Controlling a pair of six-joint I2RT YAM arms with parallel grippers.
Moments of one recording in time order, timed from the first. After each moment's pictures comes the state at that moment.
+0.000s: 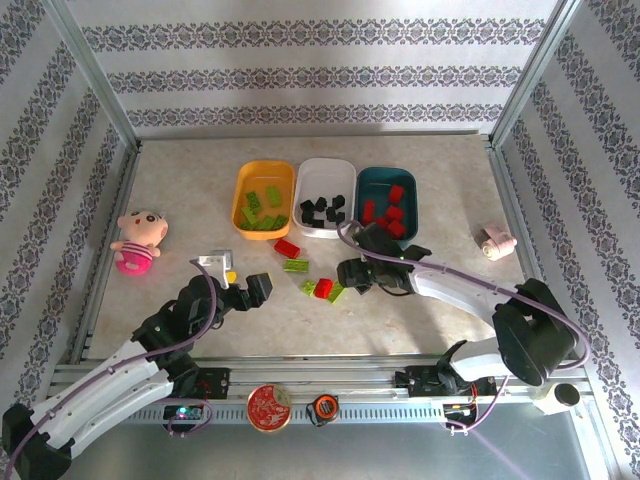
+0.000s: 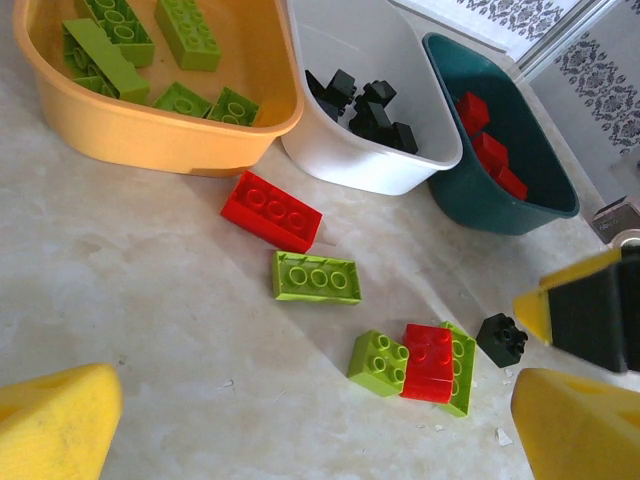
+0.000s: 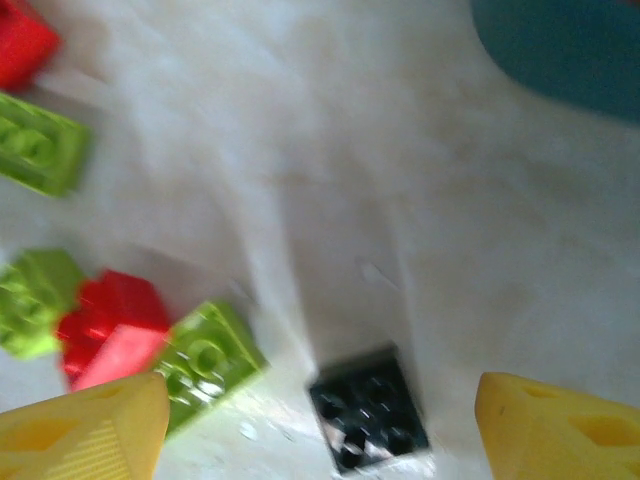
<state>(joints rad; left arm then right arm) -0.70 0.53 0.34 -0.28 -0.20 -0.66 0.68 1.38 0.75 -0.46 0.03 0.49</state>
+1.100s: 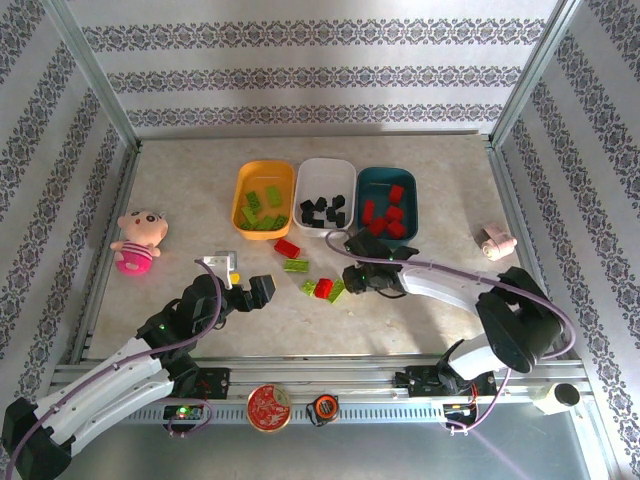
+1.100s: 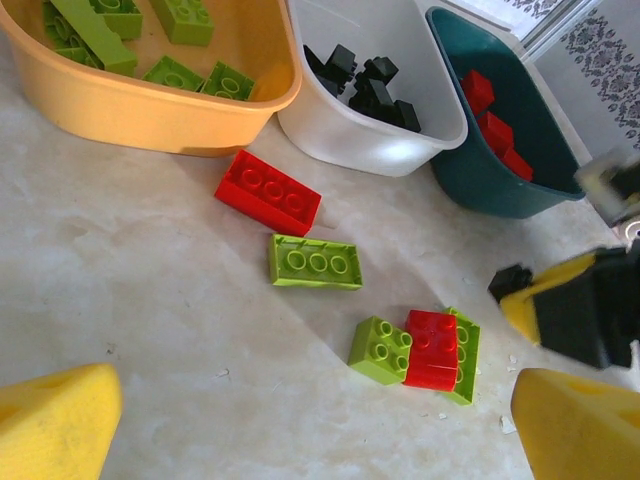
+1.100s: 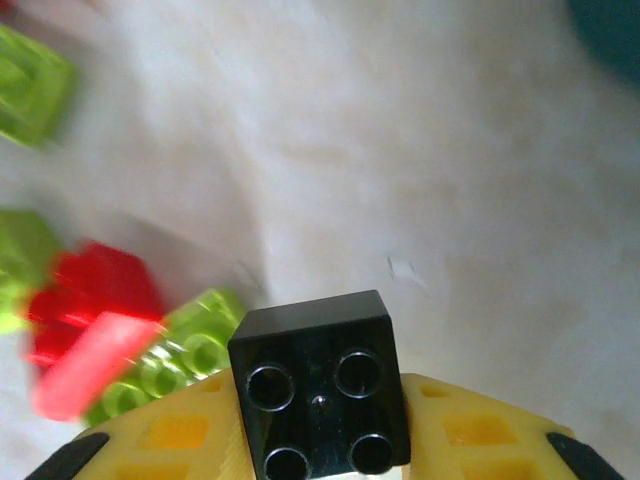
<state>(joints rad) -0.70 0.56 0.32 -0.25 -0.17 -0.66 0.71 1.46 0.82 -0.45 0.02 0.40</state>
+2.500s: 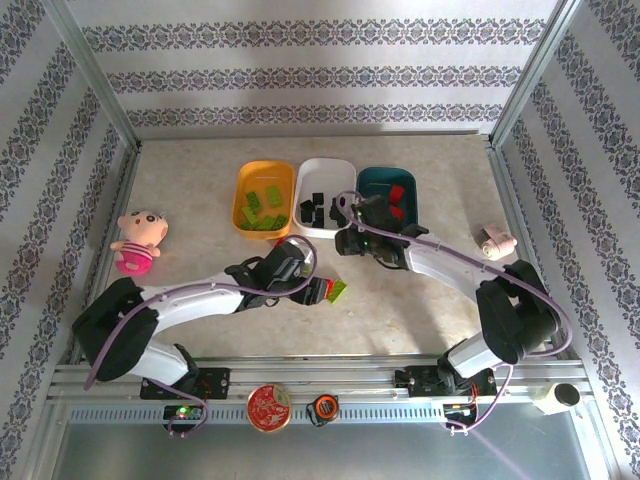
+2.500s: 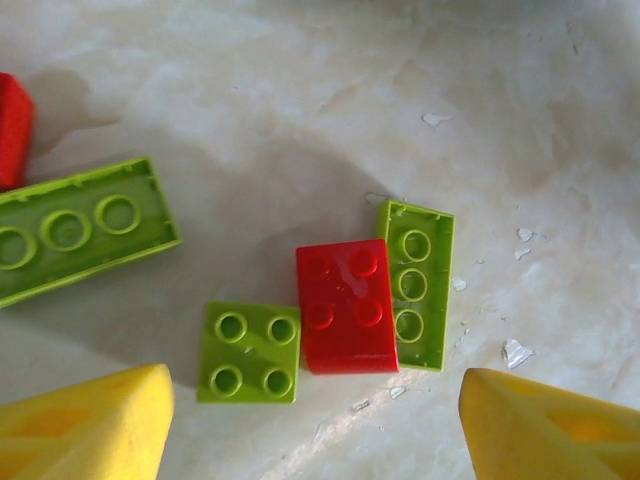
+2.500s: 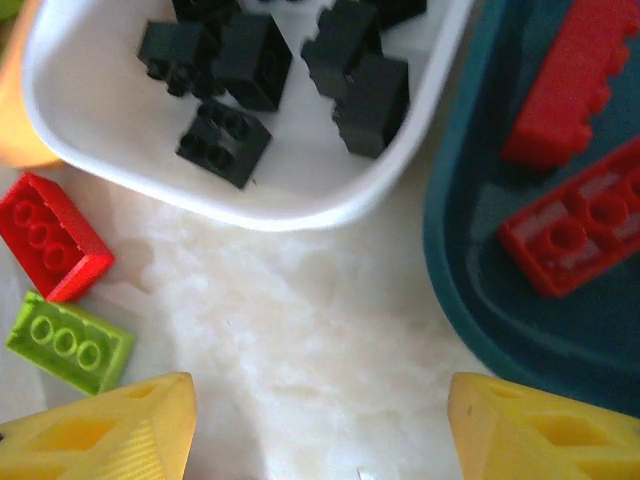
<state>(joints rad) -0.83 1.46 0.73 -0.15 0.04 -0.47 0.56 1.49 0.90 -0.30 -0.01 0.41</state>
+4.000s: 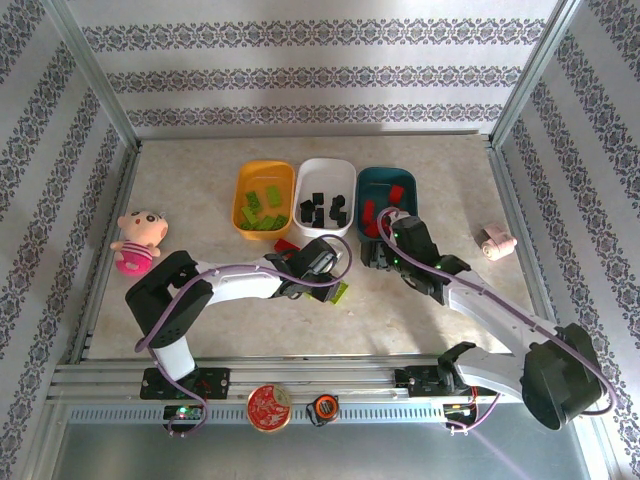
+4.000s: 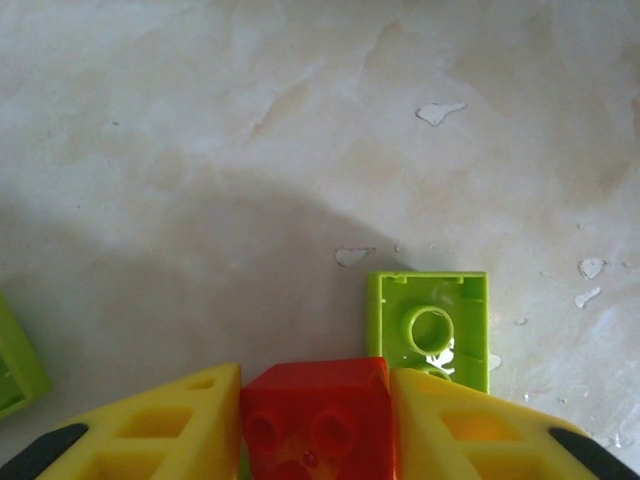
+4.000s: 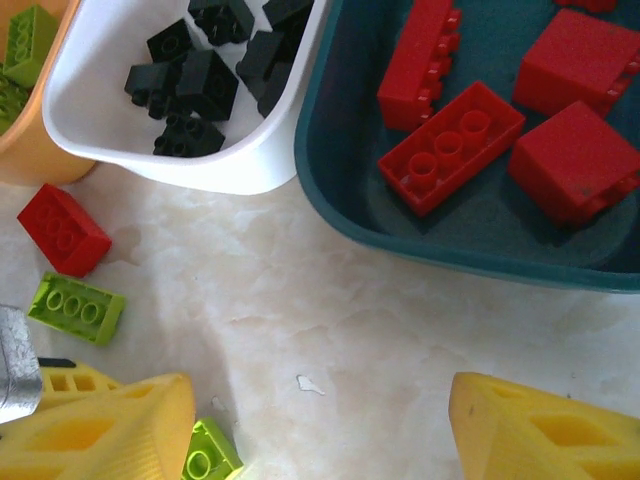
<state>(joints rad) -0.87 1.74 0.96 -0.22 0.01 -0.37 0.48 1.12 0.65 -0.28 0.00 0.45</state>
